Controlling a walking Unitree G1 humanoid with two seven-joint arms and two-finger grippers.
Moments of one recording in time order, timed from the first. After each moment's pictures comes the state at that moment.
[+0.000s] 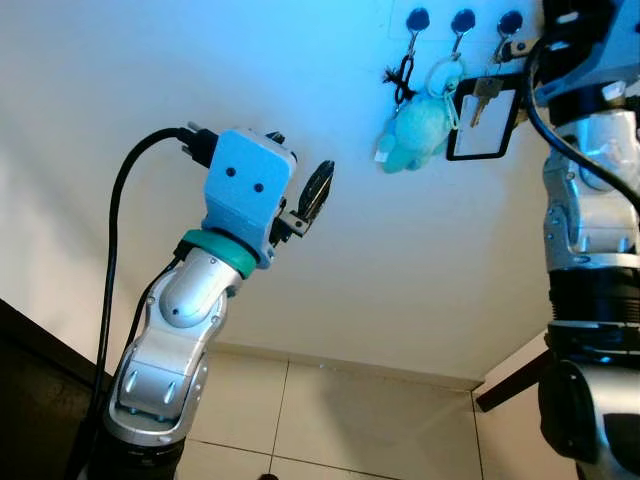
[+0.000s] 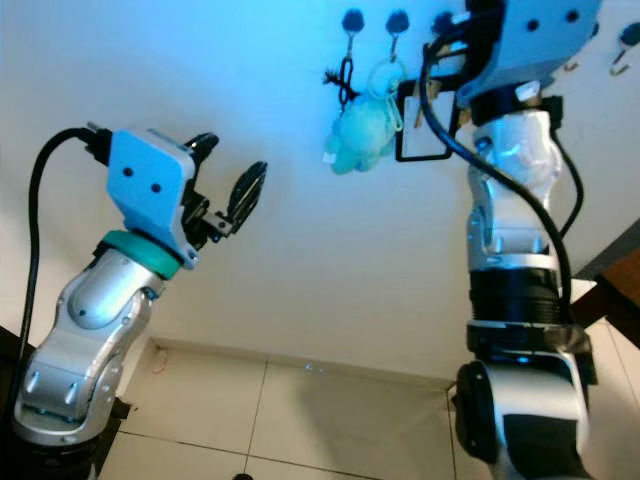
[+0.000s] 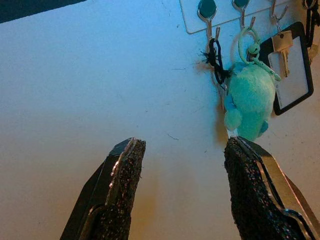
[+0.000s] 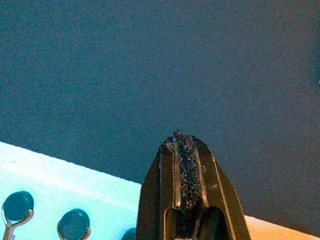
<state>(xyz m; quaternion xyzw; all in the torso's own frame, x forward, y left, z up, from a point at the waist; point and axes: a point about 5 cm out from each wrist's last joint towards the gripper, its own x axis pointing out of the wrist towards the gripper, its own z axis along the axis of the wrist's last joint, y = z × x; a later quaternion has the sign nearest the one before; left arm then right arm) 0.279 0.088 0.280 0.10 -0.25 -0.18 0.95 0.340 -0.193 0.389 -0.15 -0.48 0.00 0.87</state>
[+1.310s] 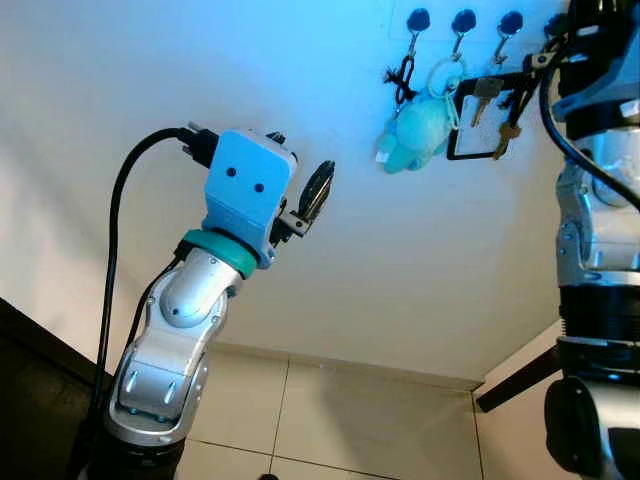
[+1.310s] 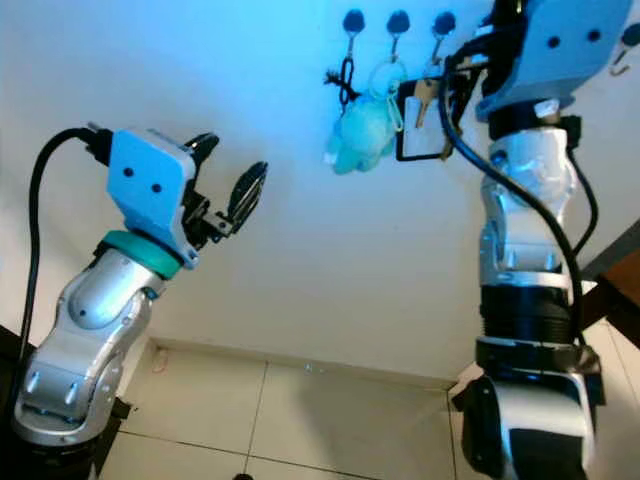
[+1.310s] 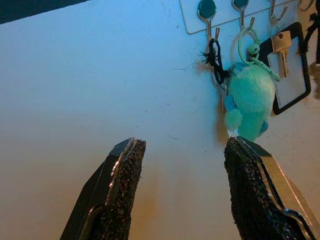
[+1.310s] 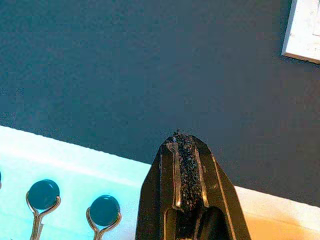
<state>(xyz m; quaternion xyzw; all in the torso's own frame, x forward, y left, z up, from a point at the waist) 0.279 0.088 0.280 0.10 -0.25 -0.18 0.95 0.336 -0.209 0.378 -0.15 -0.46 -0.04 0.88</state>
